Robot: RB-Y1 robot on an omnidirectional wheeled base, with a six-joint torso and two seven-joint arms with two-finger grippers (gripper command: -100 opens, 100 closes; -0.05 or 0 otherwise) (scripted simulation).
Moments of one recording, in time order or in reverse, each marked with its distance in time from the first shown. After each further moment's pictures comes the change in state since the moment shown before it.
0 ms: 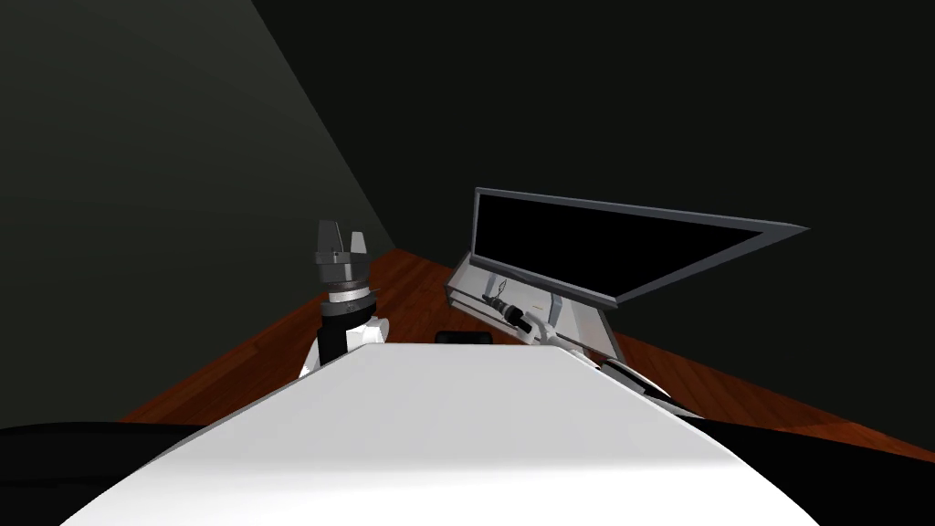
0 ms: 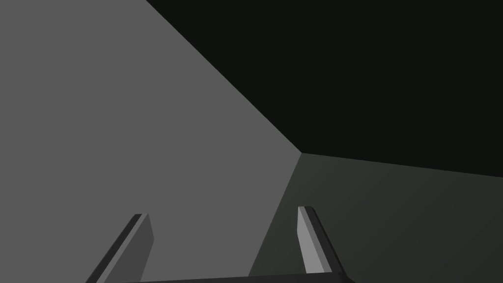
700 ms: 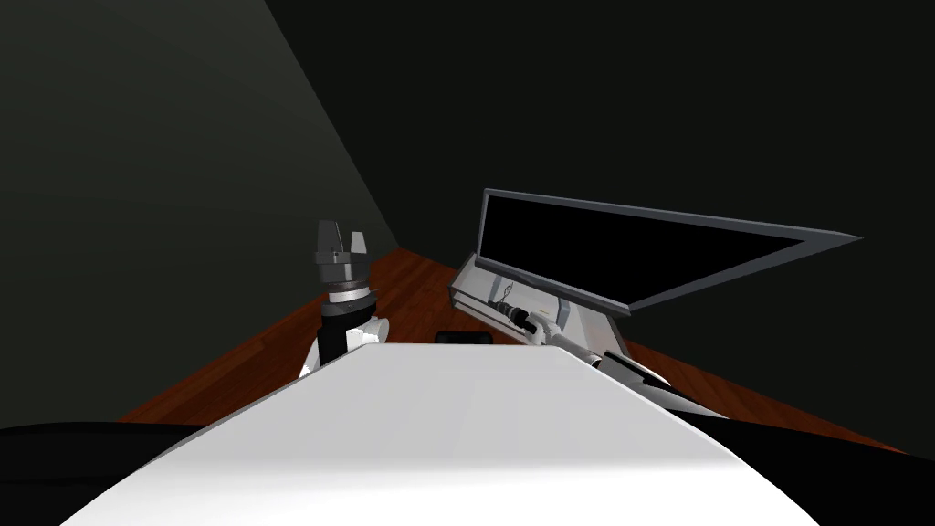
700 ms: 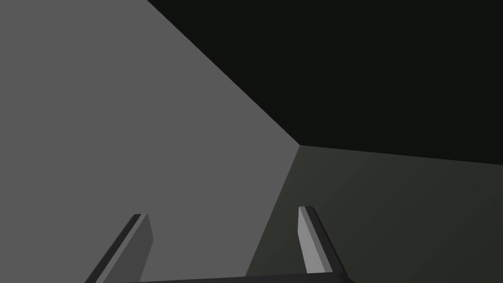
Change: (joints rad) left arm 0.000 0.000 0.000 0.000 0.000 0.000 0.000; right arm -0.066 -0.050 0.087 0.147 0.042 0.009 -0.011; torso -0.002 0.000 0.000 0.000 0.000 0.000
